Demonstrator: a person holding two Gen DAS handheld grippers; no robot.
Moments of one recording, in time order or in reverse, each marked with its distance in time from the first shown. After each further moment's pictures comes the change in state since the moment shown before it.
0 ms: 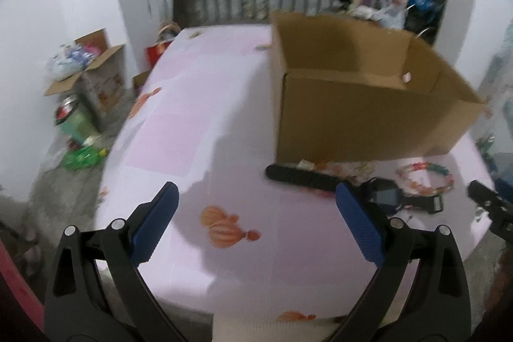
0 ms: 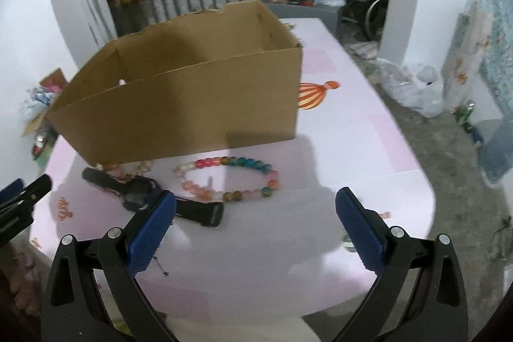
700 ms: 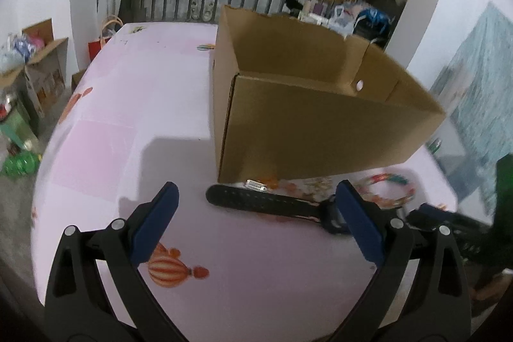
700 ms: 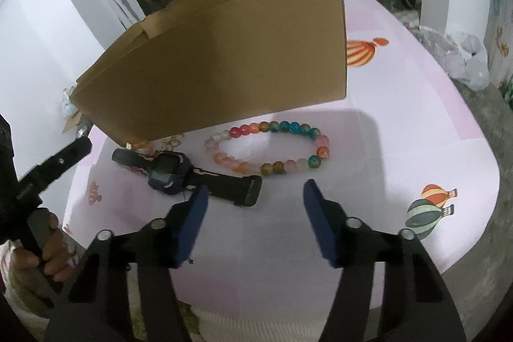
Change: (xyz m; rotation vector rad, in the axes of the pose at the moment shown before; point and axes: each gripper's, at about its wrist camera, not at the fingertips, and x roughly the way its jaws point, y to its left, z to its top) left arm 0.046 -0.003 0.011 -0.008 0.013 -0.266; right arm 0.038 -0.003 -0.014 0.053 0.132 0.215
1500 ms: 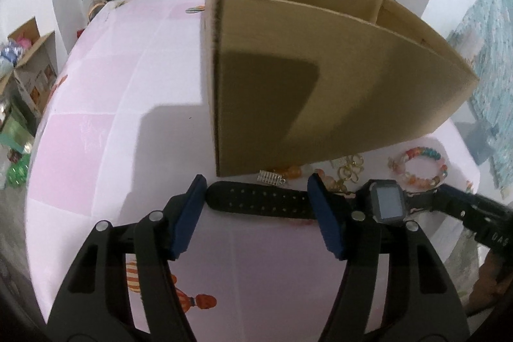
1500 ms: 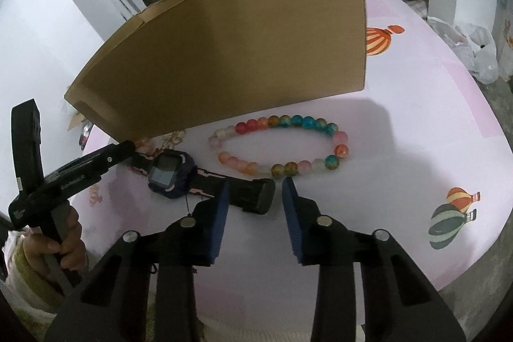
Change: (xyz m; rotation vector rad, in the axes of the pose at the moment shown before) left arm 0.051 0.004 0.000 0.072 0.156 0.024; right arm 0.015 0.010 0.004 -0.015 0.032 0.025
